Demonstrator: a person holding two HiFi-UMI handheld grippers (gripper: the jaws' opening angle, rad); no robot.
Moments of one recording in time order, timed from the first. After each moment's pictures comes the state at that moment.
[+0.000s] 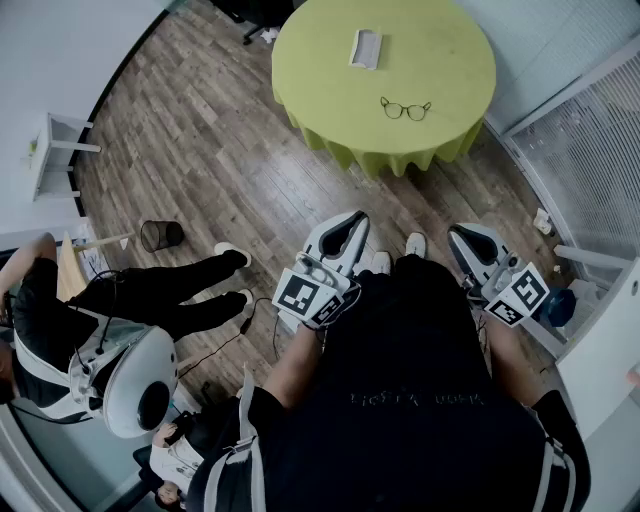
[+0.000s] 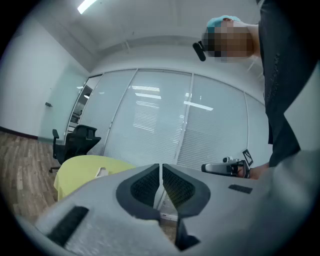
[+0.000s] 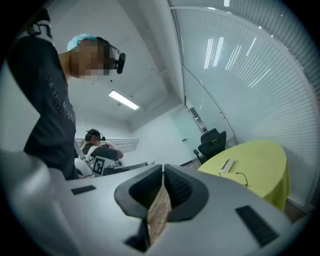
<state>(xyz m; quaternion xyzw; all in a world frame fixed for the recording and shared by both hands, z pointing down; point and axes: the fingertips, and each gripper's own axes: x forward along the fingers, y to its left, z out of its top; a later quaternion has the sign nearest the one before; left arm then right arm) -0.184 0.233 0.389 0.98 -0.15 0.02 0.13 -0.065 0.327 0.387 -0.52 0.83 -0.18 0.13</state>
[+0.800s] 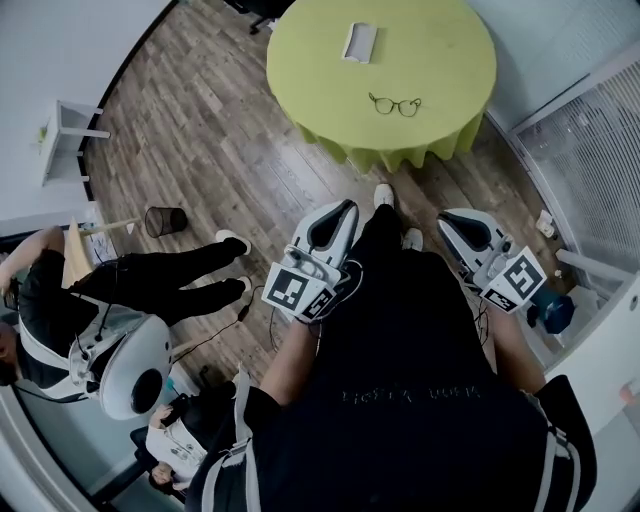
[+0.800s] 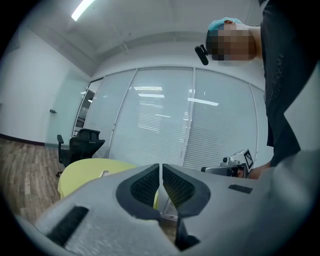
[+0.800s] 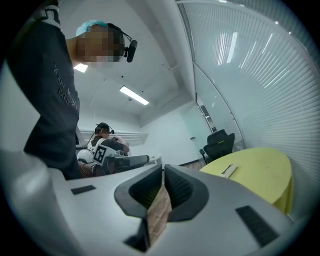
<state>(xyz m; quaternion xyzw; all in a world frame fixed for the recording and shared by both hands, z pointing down) -0.130 0.233 0.380 0.97 -0.19 0.03 0.11 -0.015 0.317 0.392 -0.47 0.87 -0.14 0.09</state>
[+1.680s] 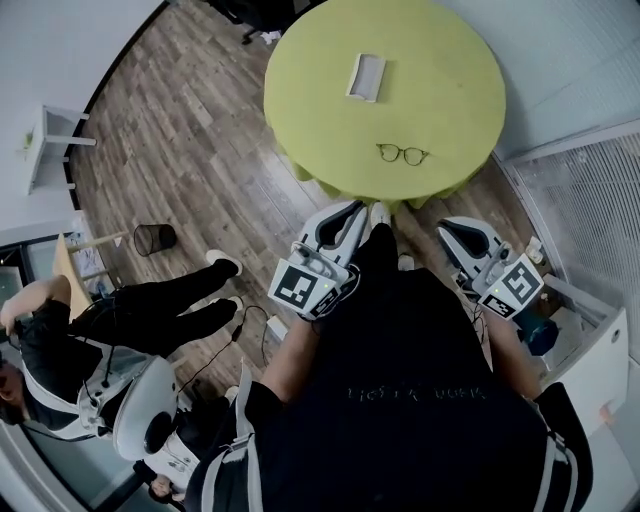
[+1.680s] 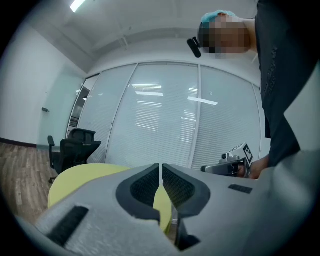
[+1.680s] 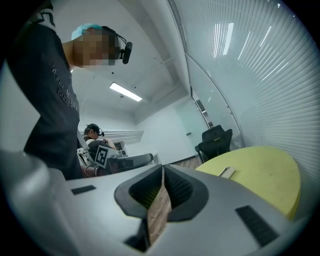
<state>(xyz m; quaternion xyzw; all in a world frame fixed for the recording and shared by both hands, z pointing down) -0.069 0.100 0.395 0.98 -0.17 0.04 0.10 0.029 0.186 0.403 -0.47 0.86 -0.18 0.07</state>
